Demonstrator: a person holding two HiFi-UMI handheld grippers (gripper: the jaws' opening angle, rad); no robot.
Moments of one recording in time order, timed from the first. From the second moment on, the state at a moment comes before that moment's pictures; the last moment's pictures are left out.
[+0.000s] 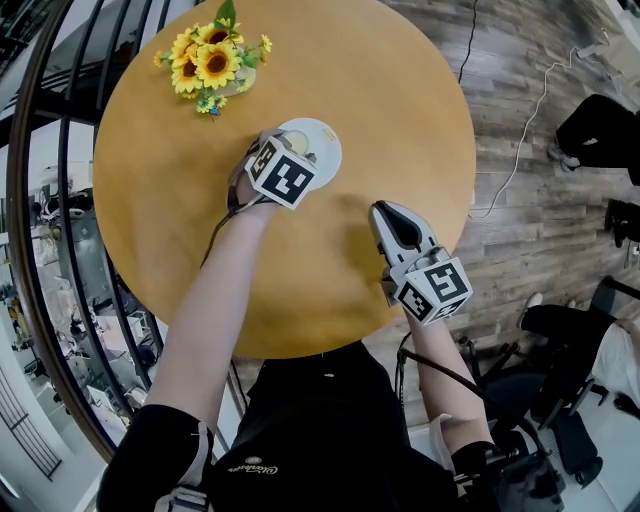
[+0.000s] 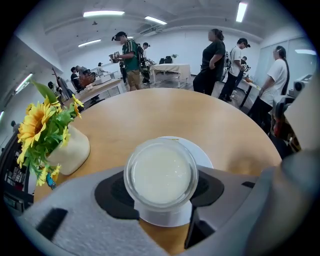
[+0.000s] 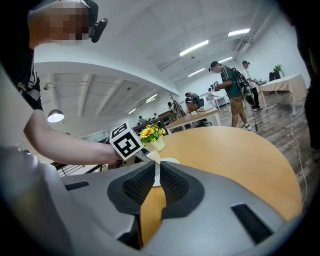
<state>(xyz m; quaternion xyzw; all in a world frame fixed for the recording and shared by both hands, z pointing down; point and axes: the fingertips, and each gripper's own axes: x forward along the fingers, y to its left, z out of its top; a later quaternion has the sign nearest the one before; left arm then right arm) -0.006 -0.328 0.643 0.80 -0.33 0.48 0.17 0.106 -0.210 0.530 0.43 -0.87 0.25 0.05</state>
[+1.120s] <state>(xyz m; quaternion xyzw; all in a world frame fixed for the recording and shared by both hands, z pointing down) -0.003 -0.328 0.631 0.81 -0.33 0.45 0.17 0.101 -0.208 0.531 0.43 -0.87 0.25 0.05</state>
